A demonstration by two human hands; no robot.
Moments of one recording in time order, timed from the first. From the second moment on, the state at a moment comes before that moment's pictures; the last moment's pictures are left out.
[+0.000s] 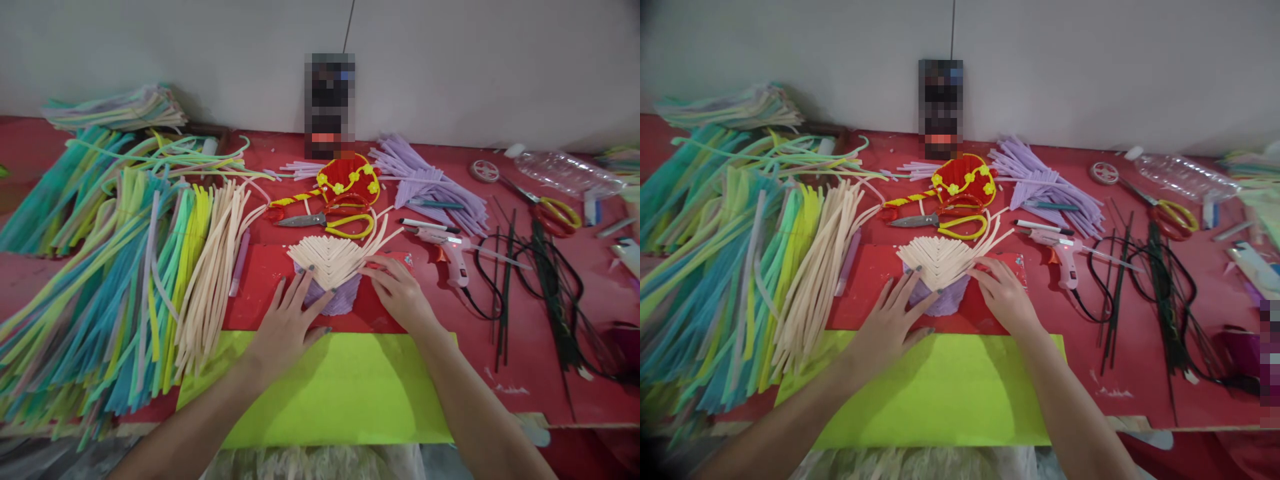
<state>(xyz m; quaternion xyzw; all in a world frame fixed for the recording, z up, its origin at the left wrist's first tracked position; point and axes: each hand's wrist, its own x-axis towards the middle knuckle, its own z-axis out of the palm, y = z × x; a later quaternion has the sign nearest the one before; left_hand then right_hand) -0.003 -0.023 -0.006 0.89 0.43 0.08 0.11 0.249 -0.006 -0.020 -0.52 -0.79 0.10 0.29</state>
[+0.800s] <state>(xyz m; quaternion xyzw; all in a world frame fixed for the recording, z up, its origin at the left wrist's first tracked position) -0.002 -0.023 -0.008 0.89 0.43 0.08 0.12 0.250 -0.005 -0.026 -0.52 -0.79 0.11 0.30</state>
